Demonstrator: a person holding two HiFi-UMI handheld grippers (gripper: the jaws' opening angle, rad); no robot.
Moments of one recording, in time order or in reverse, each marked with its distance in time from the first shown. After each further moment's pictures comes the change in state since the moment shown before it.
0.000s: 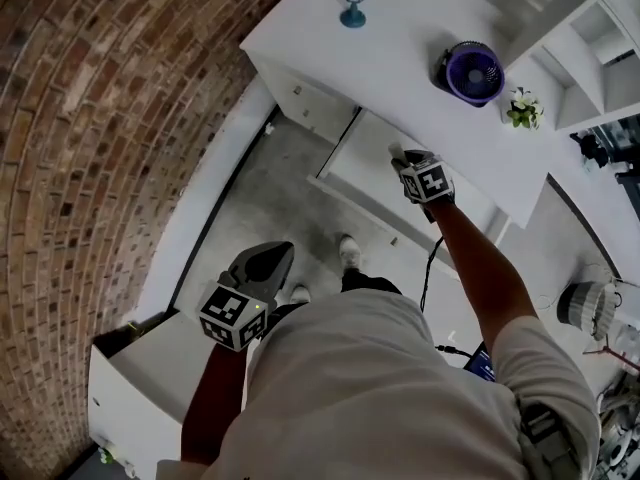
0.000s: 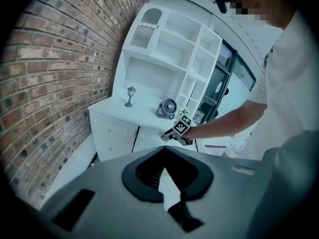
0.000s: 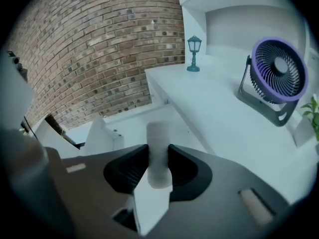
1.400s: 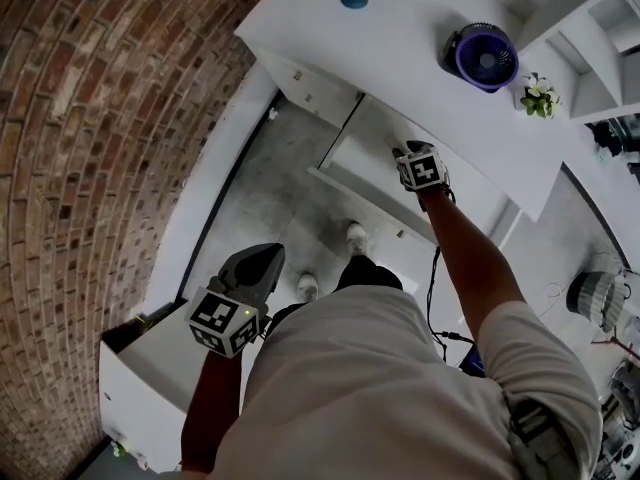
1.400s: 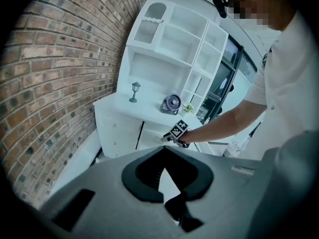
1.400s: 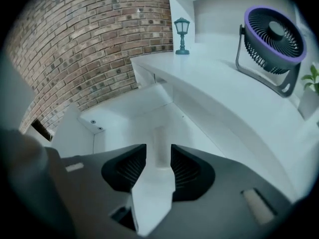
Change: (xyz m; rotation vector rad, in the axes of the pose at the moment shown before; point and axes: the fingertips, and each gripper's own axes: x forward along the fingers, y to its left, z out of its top) left arm -0.005 0.019 -0.008 -0.021 0.054 0.048; right arm 0.065 -0.025 -0.036 0.090 0.038 -0.105
